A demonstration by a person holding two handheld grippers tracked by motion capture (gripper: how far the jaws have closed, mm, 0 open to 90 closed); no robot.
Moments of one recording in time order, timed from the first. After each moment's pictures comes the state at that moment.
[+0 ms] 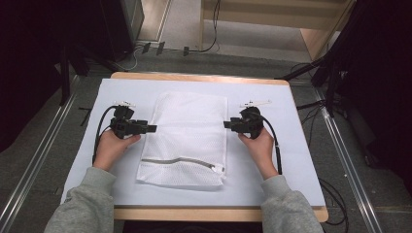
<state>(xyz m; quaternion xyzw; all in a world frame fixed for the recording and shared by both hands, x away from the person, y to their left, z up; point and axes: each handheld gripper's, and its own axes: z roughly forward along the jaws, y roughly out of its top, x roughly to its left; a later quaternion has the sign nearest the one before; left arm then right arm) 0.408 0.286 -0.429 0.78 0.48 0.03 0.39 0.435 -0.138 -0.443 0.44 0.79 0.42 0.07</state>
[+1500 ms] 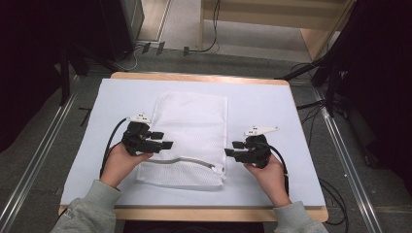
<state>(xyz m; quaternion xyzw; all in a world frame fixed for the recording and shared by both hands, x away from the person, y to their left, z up) 0.348 0.222 -0.408 0.83 0.39 0.03 0.40 0.341 -0.148 -0.440 0.39 0.82 0.42 0.05</state>
